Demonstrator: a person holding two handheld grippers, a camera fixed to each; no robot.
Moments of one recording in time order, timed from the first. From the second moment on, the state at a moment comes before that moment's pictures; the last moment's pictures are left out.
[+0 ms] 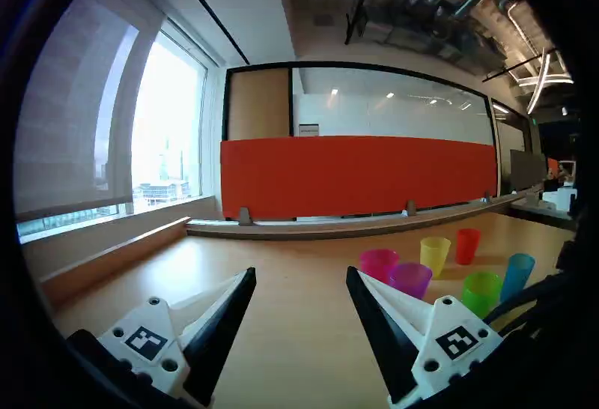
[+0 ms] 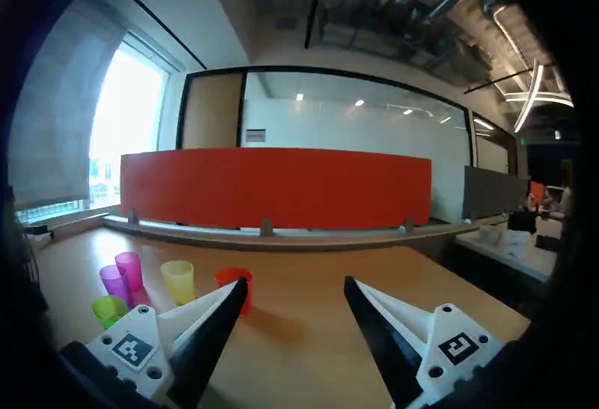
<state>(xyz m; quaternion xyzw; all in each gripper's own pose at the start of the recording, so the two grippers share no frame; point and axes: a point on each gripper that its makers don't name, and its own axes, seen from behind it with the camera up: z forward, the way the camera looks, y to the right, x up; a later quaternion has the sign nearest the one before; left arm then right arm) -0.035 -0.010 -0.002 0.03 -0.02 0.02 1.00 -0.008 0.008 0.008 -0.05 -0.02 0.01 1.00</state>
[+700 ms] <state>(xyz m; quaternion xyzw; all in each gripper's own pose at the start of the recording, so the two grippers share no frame) -0.058 -0.004 -0.002 0.04 -0.02 0.01 1.00 -0.010 0.013 0.005 -0.07 -0.03 0.01 1.00</state>
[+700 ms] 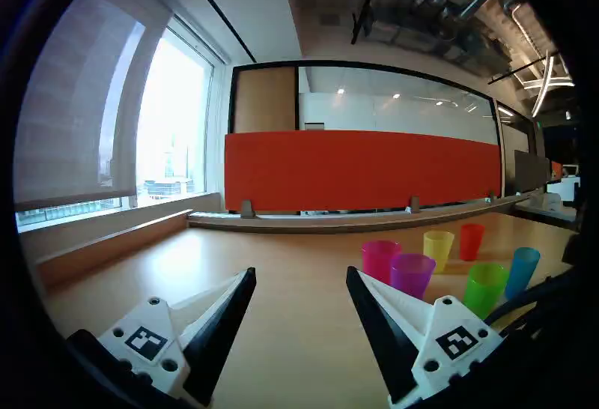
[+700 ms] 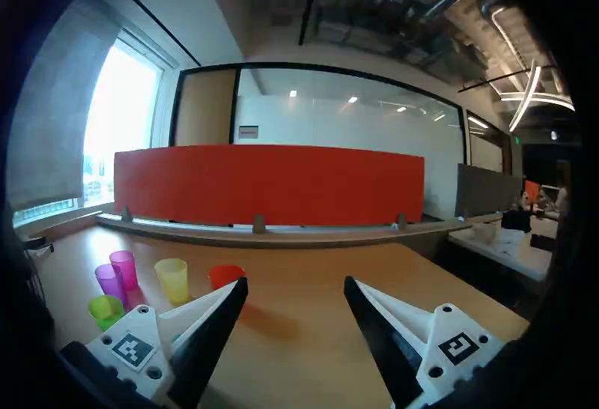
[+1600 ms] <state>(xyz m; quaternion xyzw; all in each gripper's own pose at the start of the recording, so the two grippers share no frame) -0.057 0.000 -0.006 0.03 -0.01 0.01 1.00 -0.012 0.018 0.012 -0.07 -0.03 0.01 1.00</state>
